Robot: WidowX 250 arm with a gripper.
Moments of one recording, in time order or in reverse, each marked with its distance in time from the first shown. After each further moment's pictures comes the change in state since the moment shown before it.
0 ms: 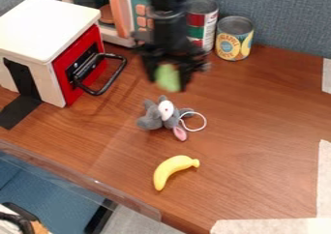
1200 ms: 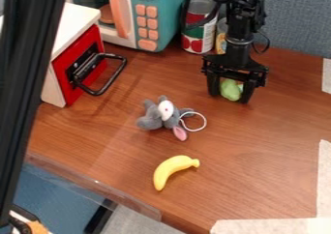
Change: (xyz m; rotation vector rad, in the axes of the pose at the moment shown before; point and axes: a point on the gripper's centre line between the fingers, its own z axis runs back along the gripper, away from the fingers) arm 0.083 -0.053 -0.094 -0.020 0.084 0.048
